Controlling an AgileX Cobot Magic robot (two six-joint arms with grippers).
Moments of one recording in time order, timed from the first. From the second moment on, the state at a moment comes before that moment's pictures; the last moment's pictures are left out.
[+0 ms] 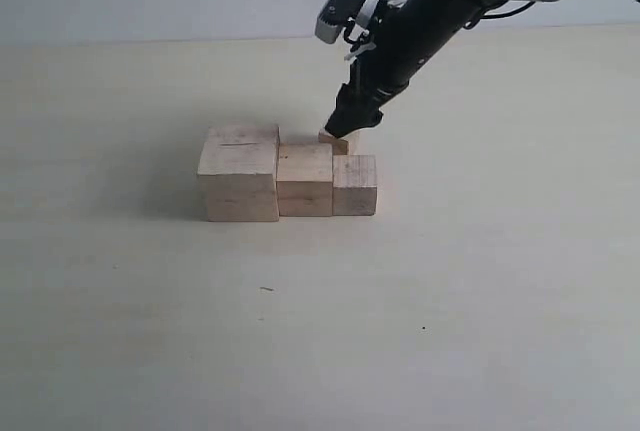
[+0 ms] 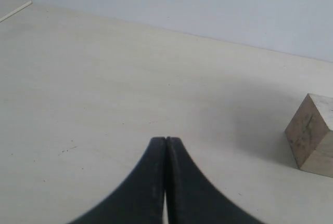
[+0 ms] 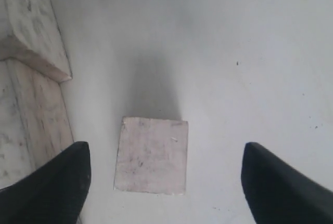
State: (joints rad) left arm 0.07 0.00 0.00 -0.13 0.37 -0.03; right arm 0.45 2.31 -1.80 0.58 0.89 -1.18
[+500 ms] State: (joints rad) left arm 0.07 0.00 0.00 -0.13 0.37 -0.03; right arm 0.45 2.36 -1.80 0.58 0.83 -1.18
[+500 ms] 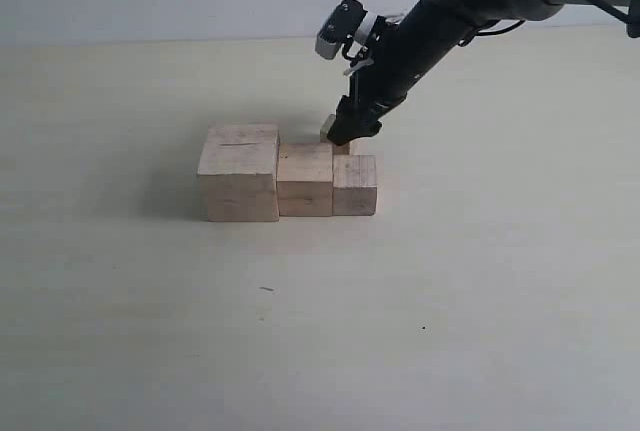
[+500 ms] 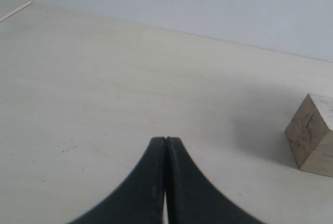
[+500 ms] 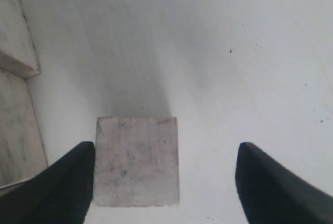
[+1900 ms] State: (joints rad) left arm 0.07 0.00 0.00 -0.13 0.37 -0.03; right arm 0.28 2.10 -1.80 0.40 1.21 -1.05
